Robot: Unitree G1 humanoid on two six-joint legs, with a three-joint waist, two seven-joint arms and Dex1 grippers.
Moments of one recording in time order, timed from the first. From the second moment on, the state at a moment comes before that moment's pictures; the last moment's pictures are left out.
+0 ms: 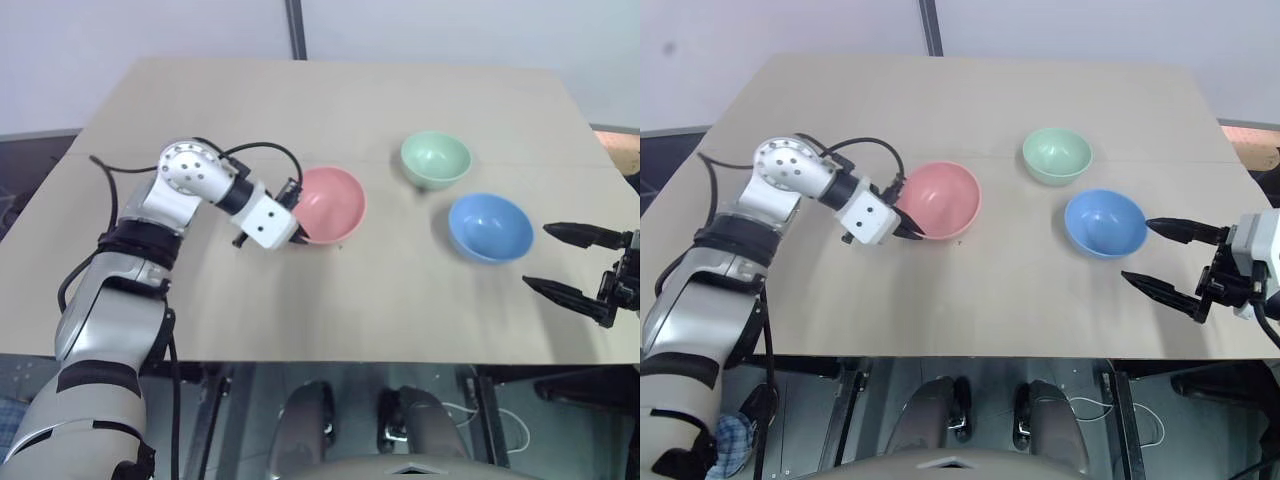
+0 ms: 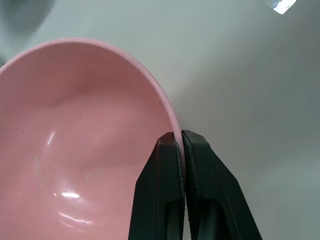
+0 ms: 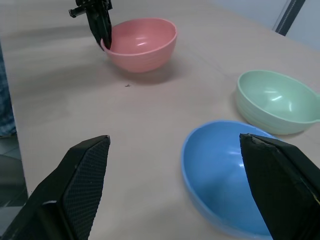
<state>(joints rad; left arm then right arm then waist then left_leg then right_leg) -1.05 0.72 -0.45 0.71 0.01 -0.77 -1.61 0.10 -0.88 -0.53 -0.33 0.67 0.30 1.17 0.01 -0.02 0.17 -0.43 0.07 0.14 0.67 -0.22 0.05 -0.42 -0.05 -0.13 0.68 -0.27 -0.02</state>
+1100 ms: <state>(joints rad) -0.77 0.92 0.04 0.59 -0.51 0.18 -1.40 0.10 -0.88 -0.52 -0.29 0.62 0.28 1.20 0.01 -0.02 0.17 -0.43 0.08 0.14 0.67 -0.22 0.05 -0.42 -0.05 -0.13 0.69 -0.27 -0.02</state>
